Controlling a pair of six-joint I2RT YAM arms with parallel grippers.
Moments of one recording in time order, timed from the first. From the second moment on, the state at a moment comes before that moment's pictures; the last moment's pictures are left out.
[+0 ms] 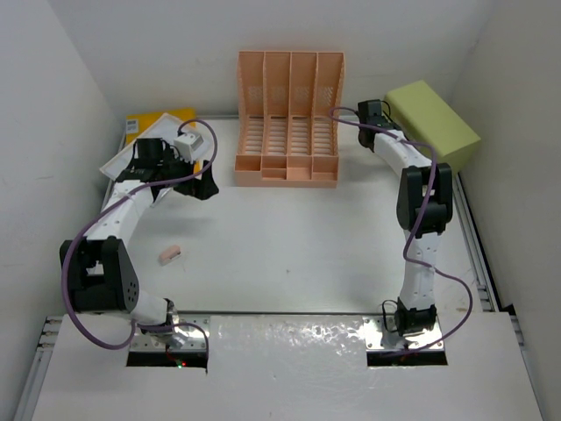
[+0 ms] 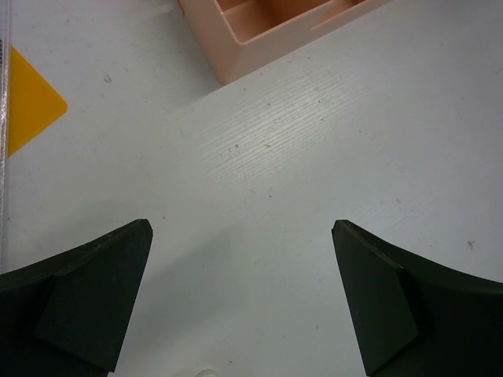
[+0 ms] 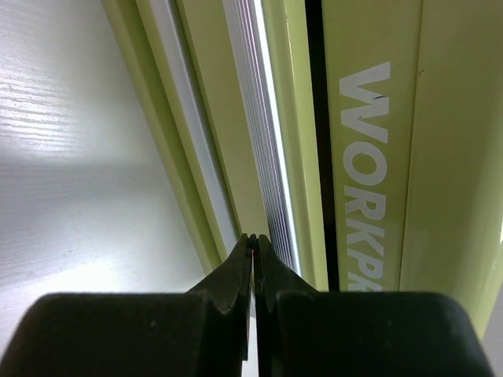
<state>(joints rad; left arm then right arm) 0.05 1.44 1.07 -0.45 0.57 0.25 0.13 2.21 1.78 -0.44 0.71 -0.50</state>
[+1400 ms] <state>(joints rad) 0.05 1.44 1.08 -0.47 0.57 0.26 0.08 2.22 1.69 -0.36 0.71 -0.56</state>
